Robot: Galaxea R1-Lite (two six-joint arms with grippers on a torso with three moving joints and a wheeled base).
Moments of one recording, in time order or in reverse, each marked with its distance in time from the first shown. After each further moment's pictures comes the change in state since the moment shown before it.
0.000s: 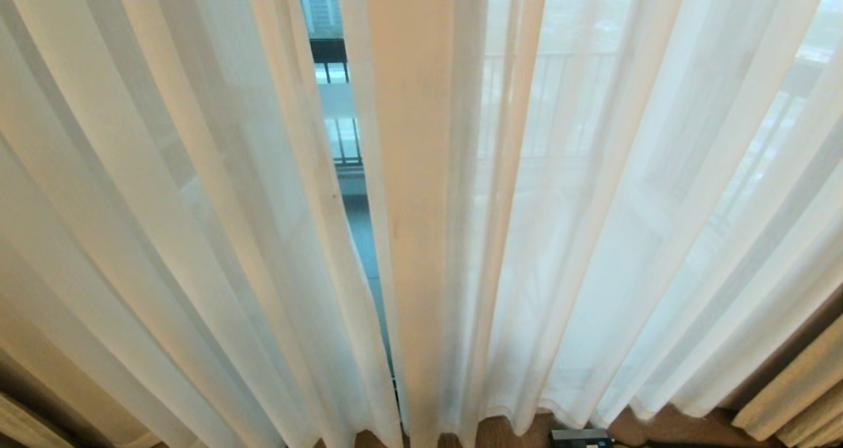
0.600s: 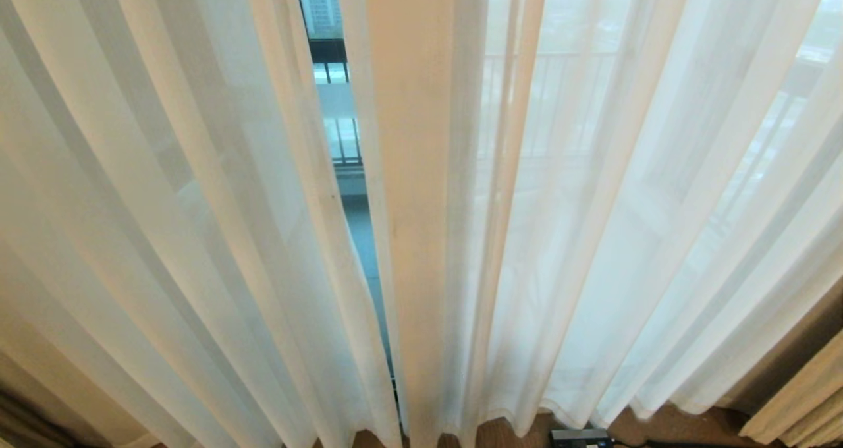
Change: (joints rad) left arm 0.000 0.000 0.000 0.000 0.000 0.000; right arm 0.000 0.000 0.000 0.000 0.000 0.000
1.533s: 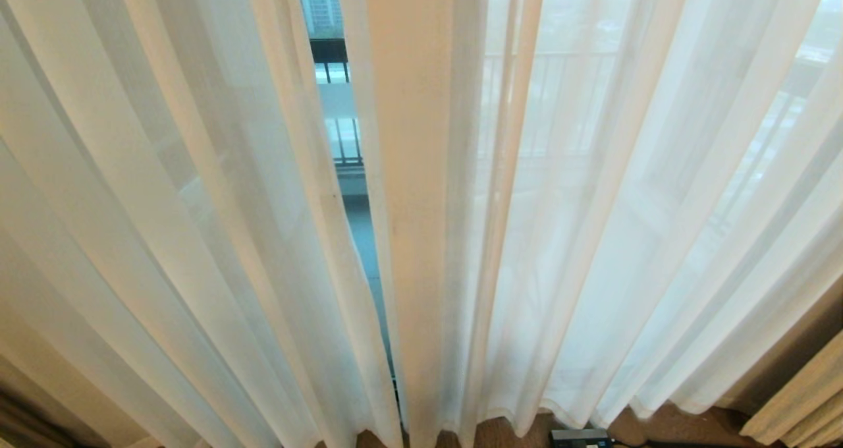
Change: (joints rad) left arm 0.000 0.000 0.000 0.001 0.000 0.003; right arm 0.000 0.000 0.000 0.000 0.000 0.000
